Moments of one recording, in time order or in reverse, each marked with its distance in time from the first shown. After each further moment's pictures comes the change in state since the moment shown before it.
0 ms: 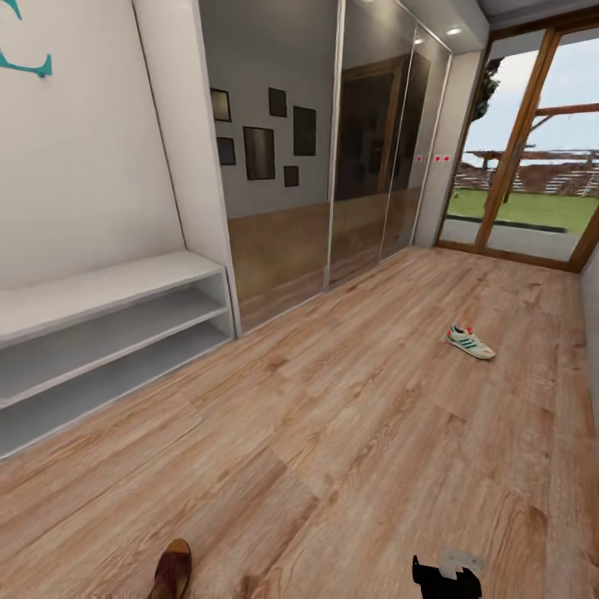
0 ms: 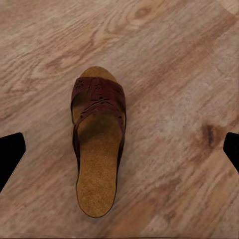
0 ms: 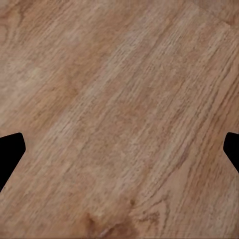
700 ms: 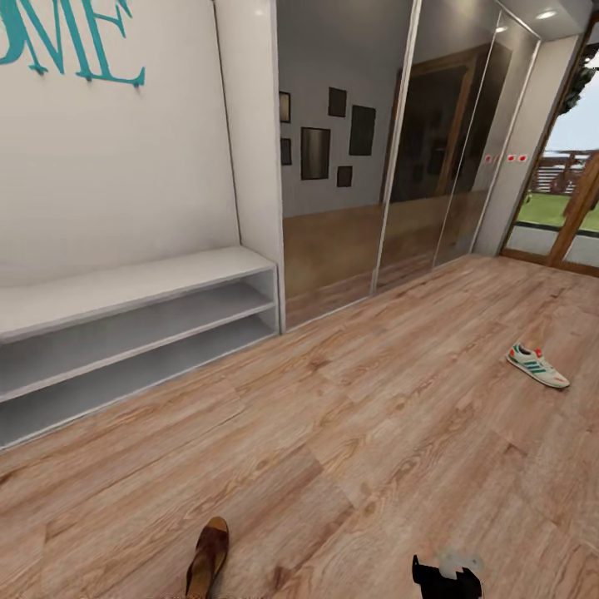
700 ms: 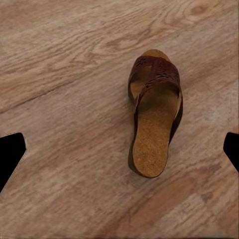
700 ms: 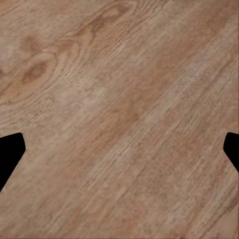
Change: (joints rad) left arm 0.000 0.000 0.000 0.000 0.000 0.000 0.000; right arm 0.000 0.000 0.000 0.000 0.000 0.000 0.000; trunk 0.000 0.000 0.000
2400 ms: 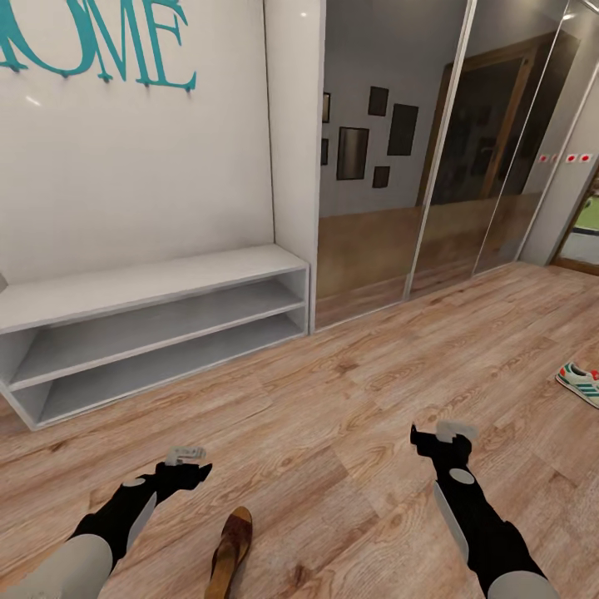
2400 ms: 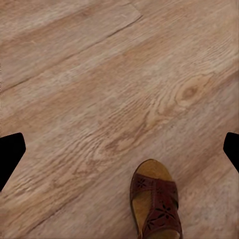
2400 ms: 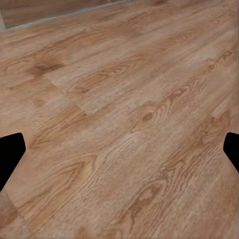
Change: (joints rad) left arm -0.508 -0.045 -0.022 -0.011 -0.280 0.474 -0.002; right arm 0.000 -0.027 -0.012 -0.859 -0.005 0.493 0.007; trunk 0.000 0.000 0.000
